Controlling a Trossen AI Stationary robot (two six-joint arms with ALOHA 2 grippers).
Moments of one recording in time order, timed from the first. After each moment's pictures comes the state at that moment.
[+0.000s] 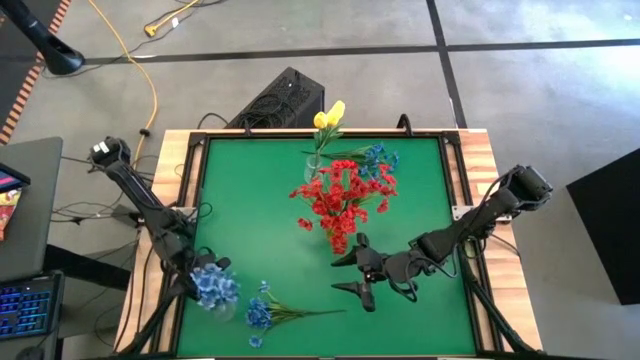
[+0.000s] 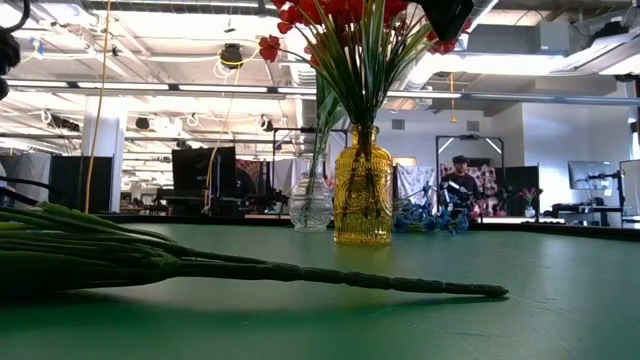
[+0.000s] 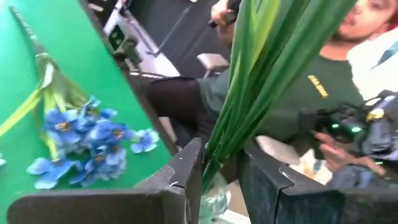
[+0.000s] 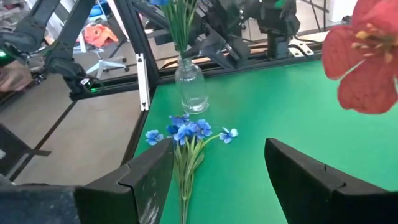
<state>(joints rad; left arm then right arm) -0.87 0.64 0.07 0.42 0.07 -0.69 0.52 1.53 0.93 0.30 0.42 0.37</state>
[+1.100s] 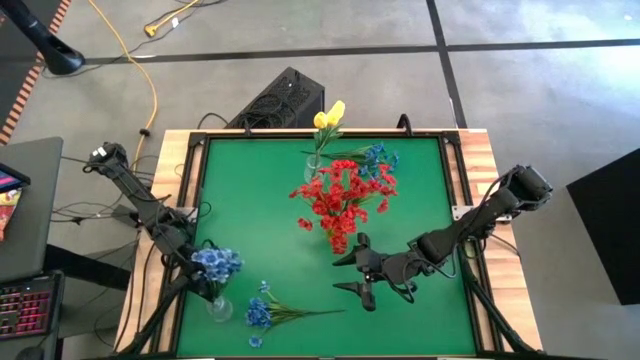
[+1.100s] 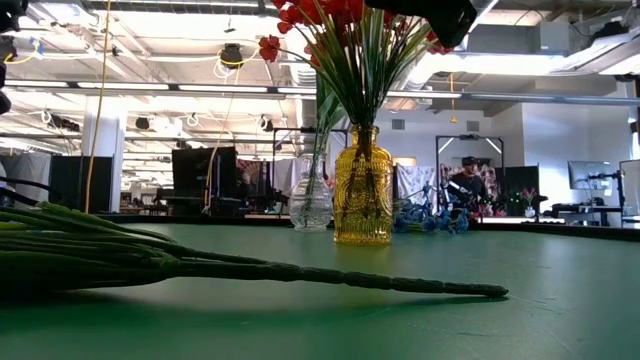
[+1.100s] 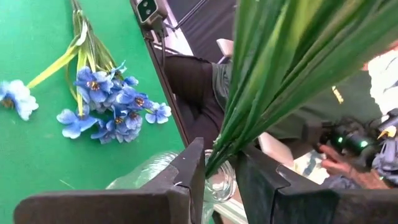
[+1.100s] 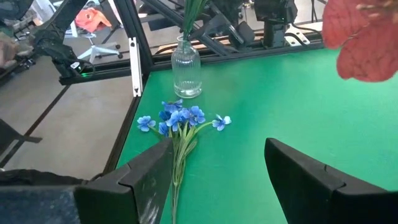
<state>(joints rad) -0.79 0.48 0.15 0.05 0.15 -0.85 0.52 1.53 0.93 0.24 0.42 0.36</state>
